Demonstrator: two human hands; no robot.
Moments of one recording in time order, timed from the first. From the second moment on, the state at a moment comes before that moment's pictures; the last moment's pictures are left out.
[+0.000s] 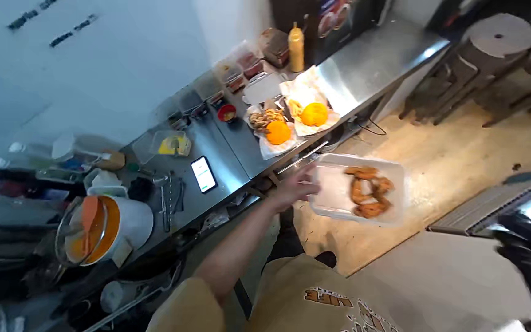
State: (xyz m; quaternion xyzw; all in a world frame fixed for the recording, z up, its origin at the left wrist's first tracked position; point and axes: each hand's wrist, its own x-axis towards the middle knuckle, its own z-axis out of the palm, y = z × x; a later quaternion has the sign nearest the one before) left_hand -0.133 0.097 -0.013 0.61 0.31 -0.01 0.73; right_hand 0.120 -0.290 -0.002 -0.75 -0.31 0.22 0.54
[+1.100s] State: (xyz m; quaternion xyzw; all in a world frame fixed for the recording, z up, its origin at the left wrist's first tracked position) left_hand -0.379 0.436 -0.046 0.57 0.67 0.28 0.39; right_hand -0.046 0.291 -0.042 -0.57 -0.42 0.70 0.03
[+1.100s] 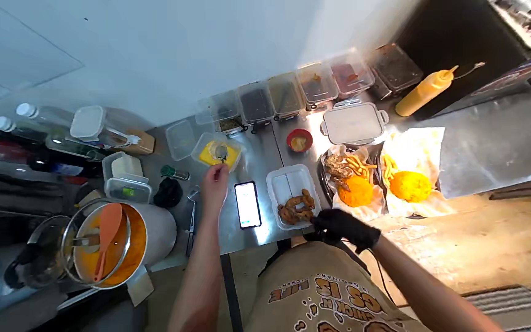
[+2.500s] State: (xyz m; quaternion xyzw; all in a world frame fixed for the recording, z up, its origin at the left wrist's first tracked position) left_hand -0.635 0.719 -0.092 0.51 0.71 0.06 0.47; right_hand -0.348 0.594 -0.079 -0.52 -0.80 0.28 -0.02
